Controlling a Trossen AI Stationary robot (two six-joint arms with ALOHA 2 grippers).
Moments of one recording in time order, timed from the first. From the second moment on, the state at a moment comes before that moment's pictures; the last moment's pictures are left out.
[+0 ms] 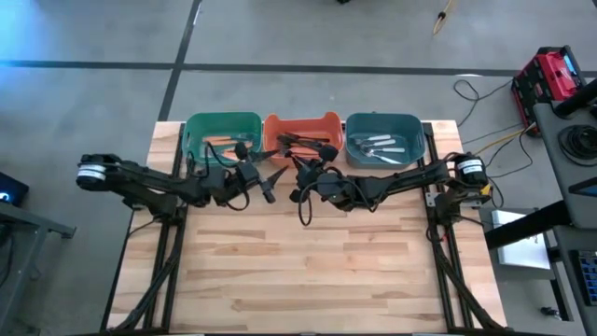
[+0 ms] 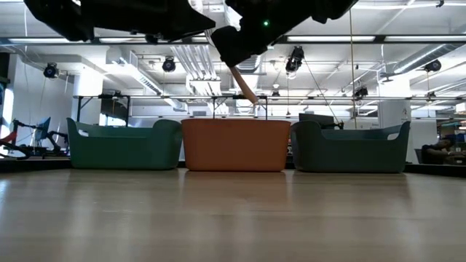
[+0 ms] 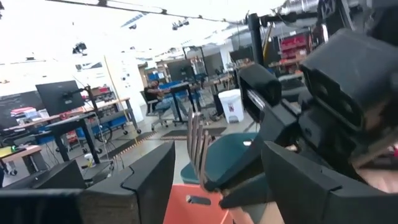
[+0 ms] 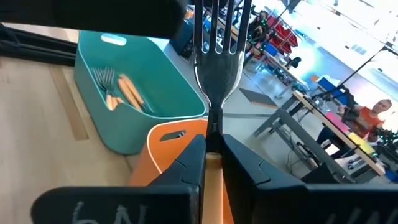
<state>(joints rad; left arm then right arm) -0.02 1.29 0.56 0.93 -0.53 0.33 0.05 1.75 1.18 0.34 0.84 -0.39</state>
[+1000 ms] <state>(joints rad) 0.00 1.45 0.56 1.22 -0.60 0.36 0.05 1.75 1.17 0.34 0.84 -0.40</state>
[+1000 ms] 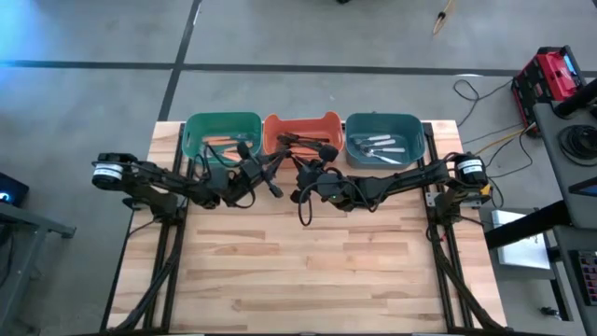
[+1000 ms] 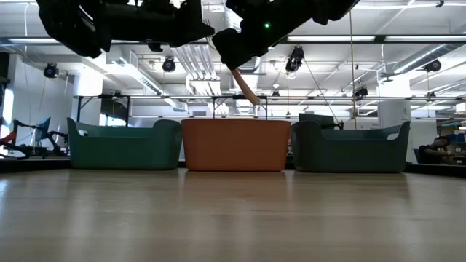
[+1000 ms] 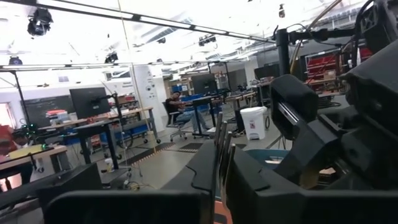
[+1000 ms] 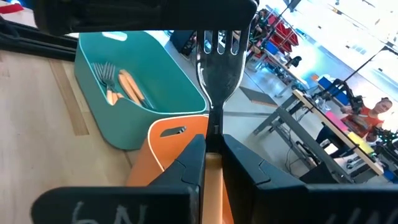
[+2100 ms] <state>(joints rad) -0.01 1.44 0.56 1.19 -0.70 0.39 0.05 1.75 1.17 0.29 0.83 -0.32</state>
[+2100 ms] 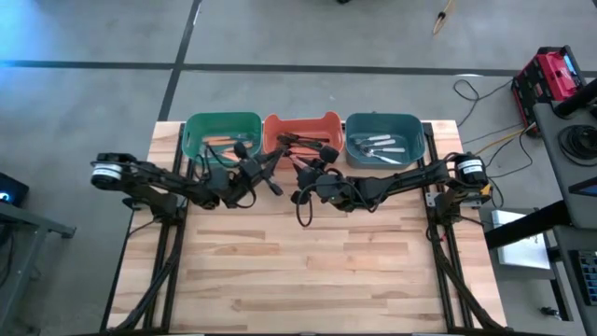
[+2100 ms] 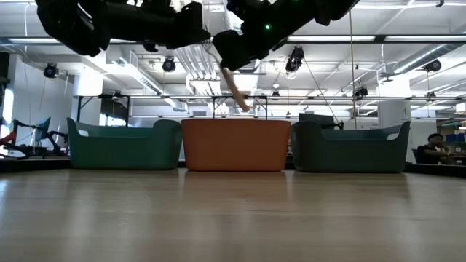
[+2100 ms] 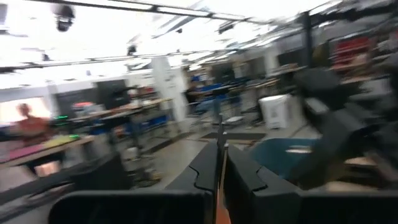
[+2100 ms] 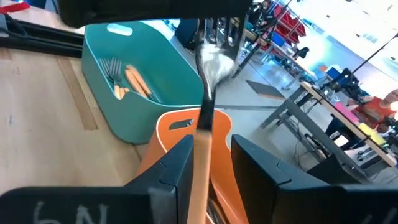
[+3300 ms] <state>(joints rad) 0.77 1.07 0.54 0.52 -0.61 0.15 0.05 1.68 1.17 0.25 0.83 -0.29</state>
